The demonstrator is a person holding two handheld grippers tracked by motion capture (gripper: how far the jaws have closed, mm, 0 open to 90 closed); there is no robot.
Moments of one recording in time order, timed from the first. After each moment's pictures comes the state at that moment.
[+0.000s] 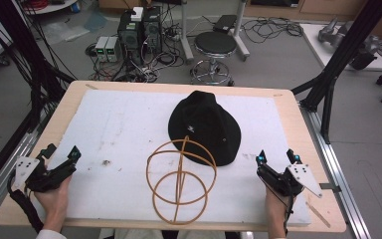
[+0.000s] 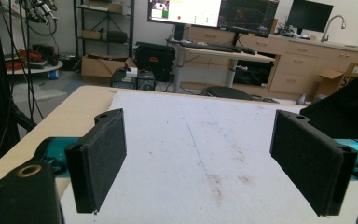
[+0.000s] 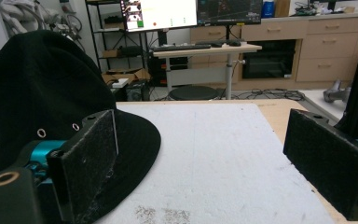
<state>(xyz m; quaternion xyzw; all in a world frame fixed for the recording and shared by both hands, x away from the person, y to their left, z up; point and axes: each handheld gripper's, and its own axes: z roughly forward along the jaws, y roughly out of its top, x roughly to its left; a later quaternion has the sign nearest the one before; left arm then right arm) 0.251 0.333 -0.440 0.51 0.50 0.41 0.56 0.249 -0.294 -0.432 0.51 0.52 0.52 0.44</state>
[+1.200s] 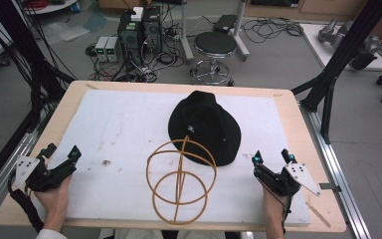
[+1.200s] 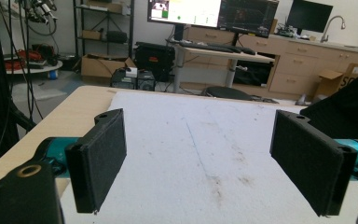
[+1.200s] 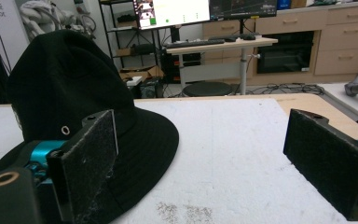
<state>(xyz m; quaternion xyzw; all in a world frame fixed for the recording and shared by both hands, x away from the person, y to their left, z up) 0.252 0.333 -0.440 0.51 0.50 0.41 0.56 0.251 -0.288 -0.433 0.51 0.53 0.54 0.42</state>
